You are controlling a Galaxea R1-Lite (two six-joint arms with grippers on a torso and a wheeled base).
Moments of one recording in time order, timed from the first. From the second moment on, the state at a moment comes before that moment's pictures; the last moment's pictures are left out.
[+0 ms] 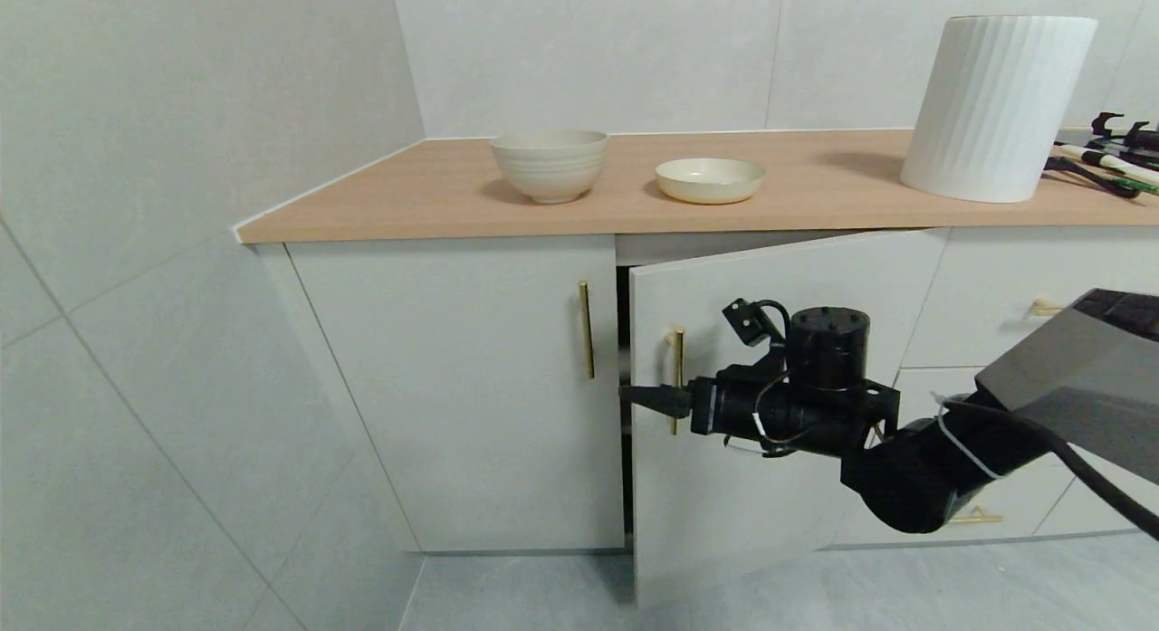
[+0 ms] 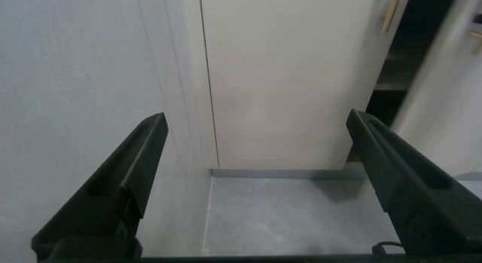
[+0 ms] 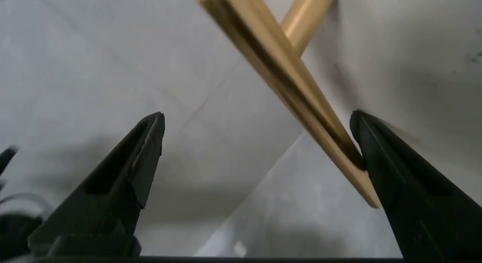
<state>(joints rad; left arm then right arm) 0.00 0.00 0.00 0.00 0.02 -0.01 0.56 2.13 -0.95 -1.01 0.54 0.49</state>
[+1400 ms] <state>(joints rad) -0.01 0.60 -0.65 0.15 -0.36 0.02 0.56 1.78 -0.46 -1.13 0.64 0.50</state>
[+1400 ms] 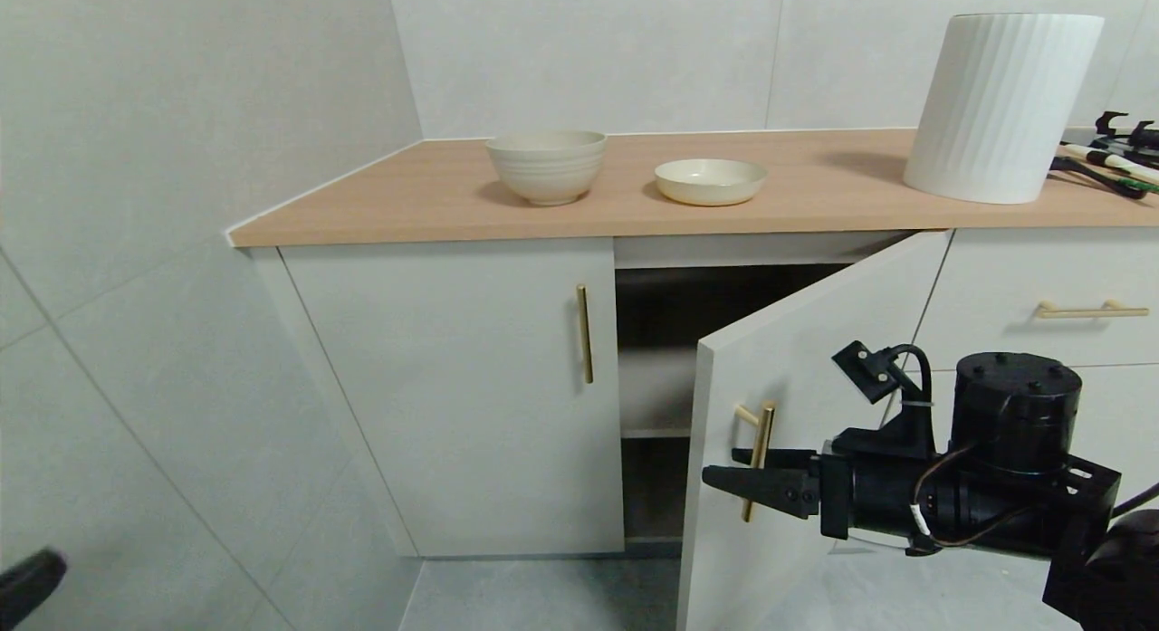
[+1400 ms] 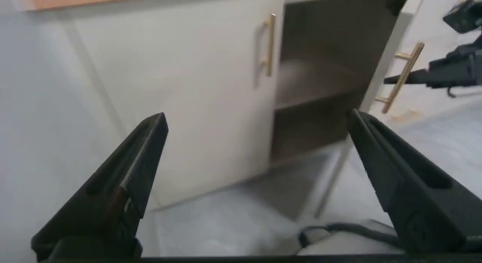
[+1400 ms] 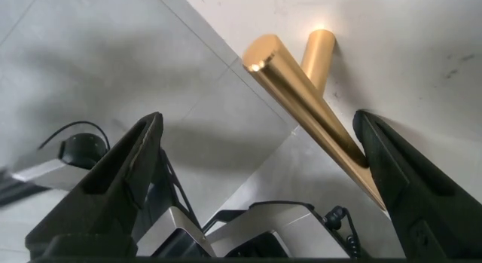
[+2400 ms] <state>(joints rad) -0.46 1.72 -0.73 -0.62 -0.37 -0.39 0.56 1.80 -0.45 -1.14 0.65 0.49</state>
